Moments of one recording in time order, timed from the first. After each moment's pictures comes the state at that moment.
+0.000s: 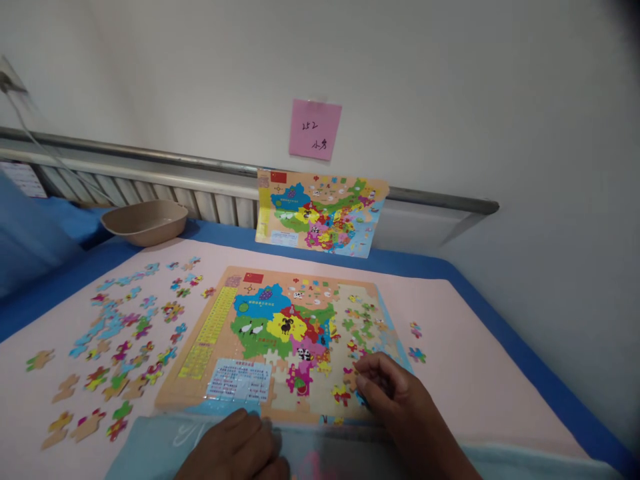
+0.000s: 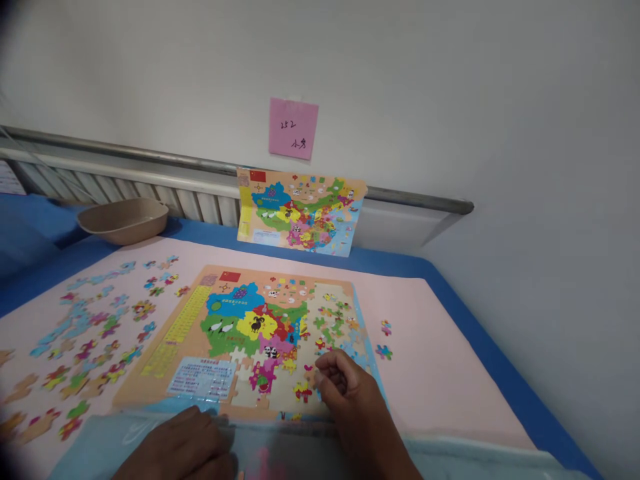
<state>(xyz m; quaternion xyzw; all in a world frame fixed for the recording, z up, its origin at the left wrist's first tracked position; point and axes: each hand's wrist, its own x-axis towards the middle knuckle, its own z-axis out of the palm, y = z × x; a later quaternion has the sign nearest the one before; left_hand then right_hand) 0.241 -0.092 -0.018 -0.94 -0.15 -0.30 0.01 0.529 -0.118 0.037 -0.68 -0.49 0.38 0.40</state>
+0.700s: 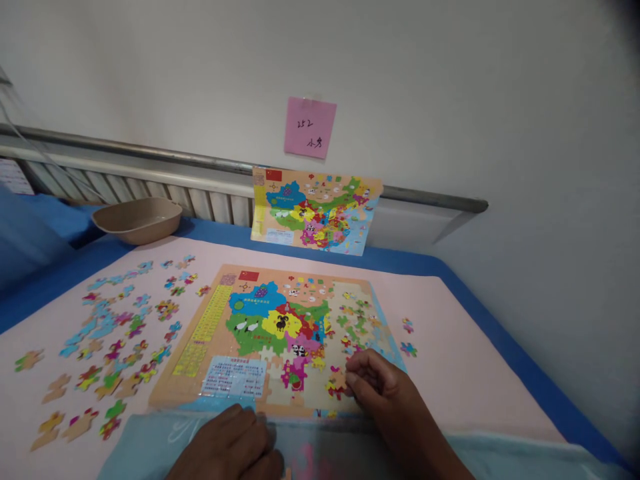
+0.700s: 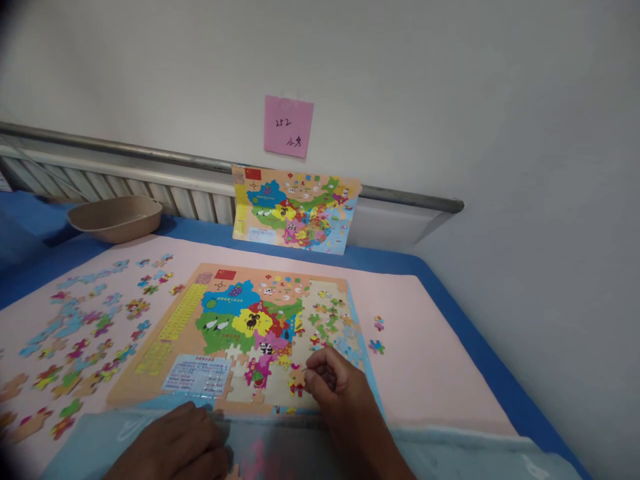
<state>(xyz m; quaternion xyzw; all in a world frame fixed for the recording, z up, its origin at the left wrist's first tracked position) 0.246 -0.096 -0.005 -0.93 -0.16 -0.34 0.03 0.526 -0.119 0.033 -0.67 -0.48 0.41 0.39</state>
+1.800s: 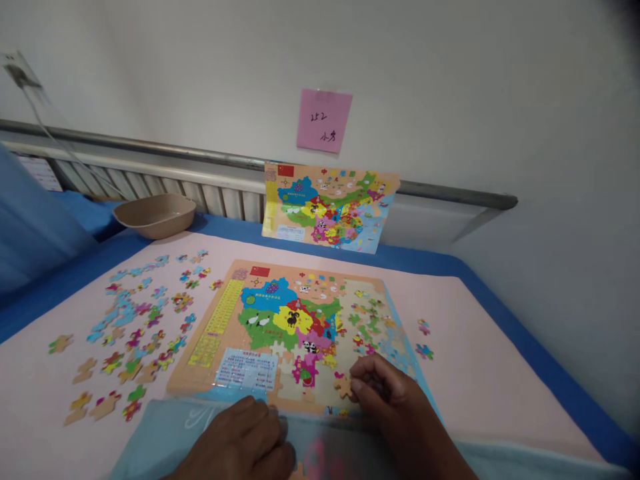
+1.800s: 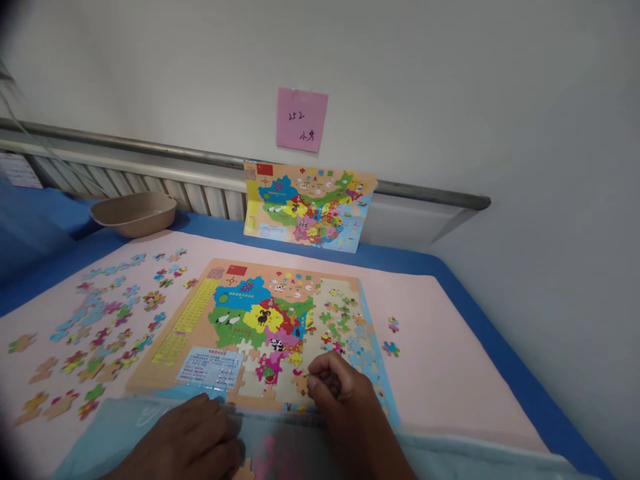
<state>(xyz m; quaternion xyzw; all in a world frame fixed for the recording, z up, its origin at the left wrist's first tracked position) 0.245 -0.095 0.000 -0.93 -0.16 -0.32 0.01 0.514 -0.122 0.038 -0.67 -0.52 0.40 0.34</state>
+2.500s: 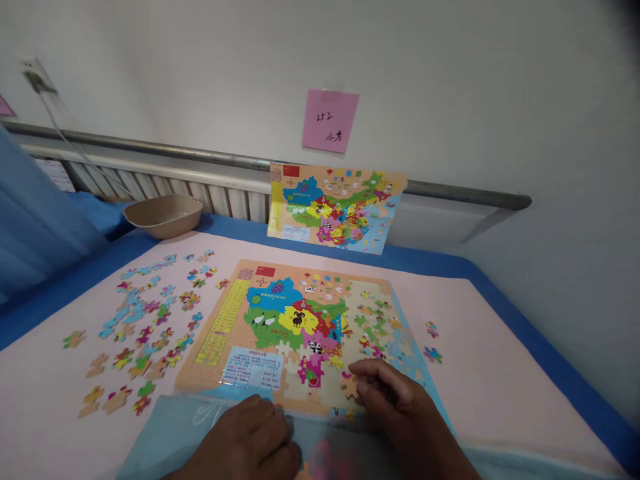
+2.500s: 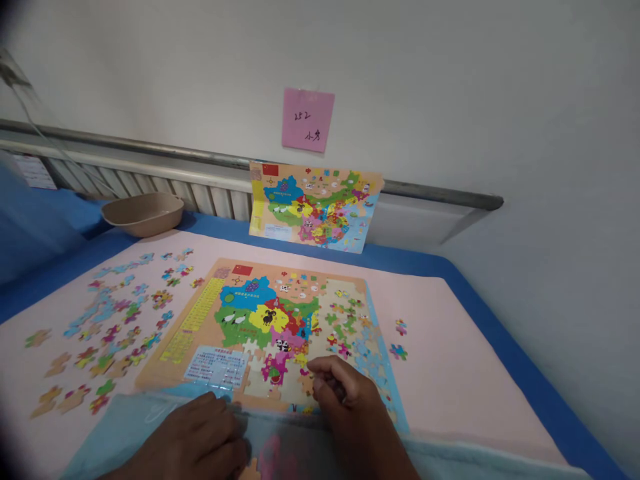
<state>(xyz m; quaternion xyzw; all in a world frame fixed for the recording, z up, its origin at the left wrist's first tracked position) 0.246 -0.094 -0.002 -0.94 -0.15 -0.32 0.02 0.517 -0.126 0.031 -0.66 -0.55 0.36 0.35</state>
